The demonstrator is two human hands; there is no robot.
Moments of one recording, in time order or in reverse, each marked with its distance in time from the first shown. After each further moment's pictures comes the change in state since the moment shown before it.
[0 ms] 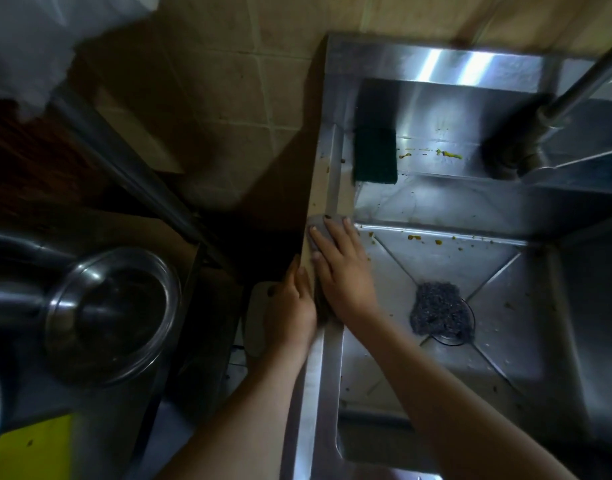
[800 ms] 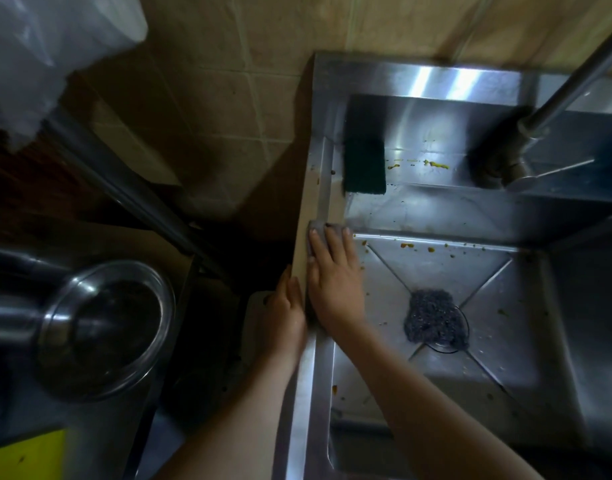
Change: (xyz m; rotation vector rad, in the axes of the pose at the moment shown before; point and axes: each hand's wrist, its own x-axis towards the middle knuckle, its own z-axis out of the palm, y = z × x) left_hand 0.002 0.002 0.000 -0.085 -0.019 0.007; right_hand 0.003 -0.007 0.004 -0.074 0.017 0.121
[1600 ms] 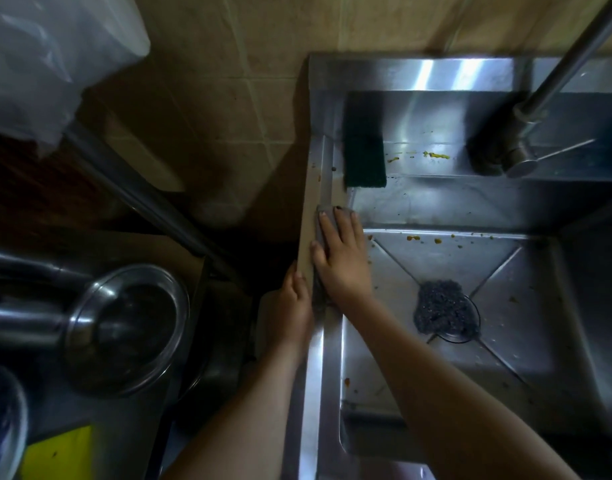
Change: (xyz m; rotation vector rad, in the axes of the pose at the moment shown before) left_hand 0.003 -0.014 0.001 0.112 0.058 0.044; right_hand 0.017 0.017 0.007 0.077 0.007 0.025
